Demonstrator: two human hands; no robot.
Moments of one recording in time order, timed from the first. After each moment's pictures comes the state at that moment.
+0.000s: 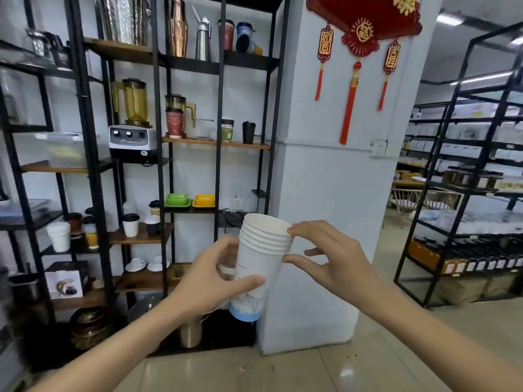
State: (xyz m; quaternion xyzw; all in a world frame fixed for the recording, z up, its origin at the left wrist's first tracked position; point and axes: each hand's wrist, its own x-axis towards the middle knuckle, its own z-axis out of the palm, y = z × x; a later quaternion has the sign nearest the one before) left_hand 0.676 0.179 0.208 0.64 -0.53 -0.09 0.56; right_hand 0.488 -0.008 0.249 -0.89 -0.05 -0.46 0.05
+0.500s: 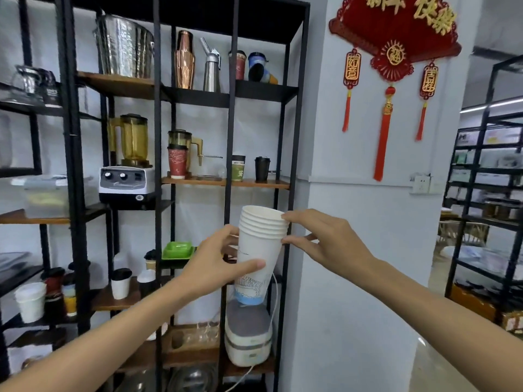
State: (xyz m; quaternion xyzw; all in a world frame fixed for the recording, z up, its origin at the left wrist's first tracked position) left_hand 0.906 0.025 0.283 0.67 -0.52 -0.03 0.54; right_hand 0.727 -0.171 0.326 -0.89 -0.07 -0.45 -0.04
